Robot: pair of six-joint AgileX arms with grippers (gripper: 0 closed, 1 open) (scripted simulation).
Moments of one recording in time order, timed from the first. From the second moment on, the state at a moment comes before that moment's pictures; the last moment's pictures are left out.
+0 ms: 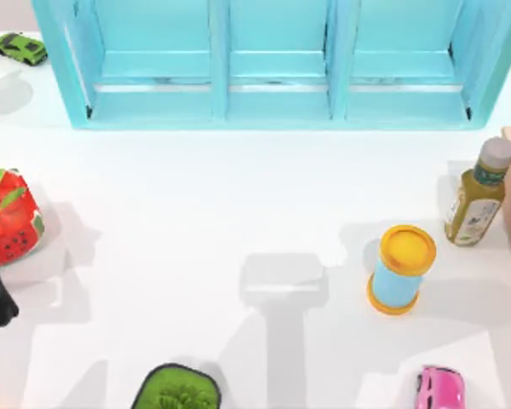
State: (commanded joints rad) left arm 0.00 0.00 0.00 0.00 0.00 0.00; right arm -0.26 1.71 1.40 -1.19 -0.07 -0.24
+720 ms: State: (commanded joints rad) left arm 0.00 0.00 0.00 0.00 0.00 0.00; right arm -0.27 1.73 1.31 -1.10 -0.07 -0.25
